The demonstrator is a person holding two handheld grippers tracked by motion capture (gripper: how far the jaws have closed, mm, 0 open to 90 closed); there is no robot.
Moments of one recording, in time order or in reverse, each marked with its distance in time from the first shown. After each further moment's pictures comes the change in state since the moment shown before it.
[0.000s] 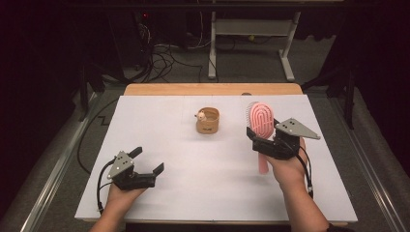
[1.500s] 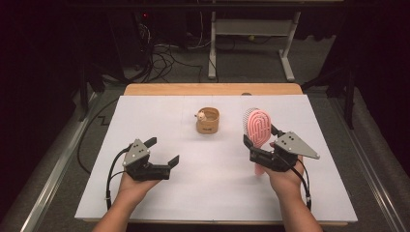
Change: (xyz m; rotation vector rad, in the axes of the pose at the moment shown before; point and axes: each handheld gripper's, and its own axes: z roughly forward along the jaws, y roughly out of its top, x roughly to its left) left arm -0.034 0.053 0.025 0.044 -0.063 0.045; right arm 0.016 -0.021 -0.013 -0.132 0.023 -0.076
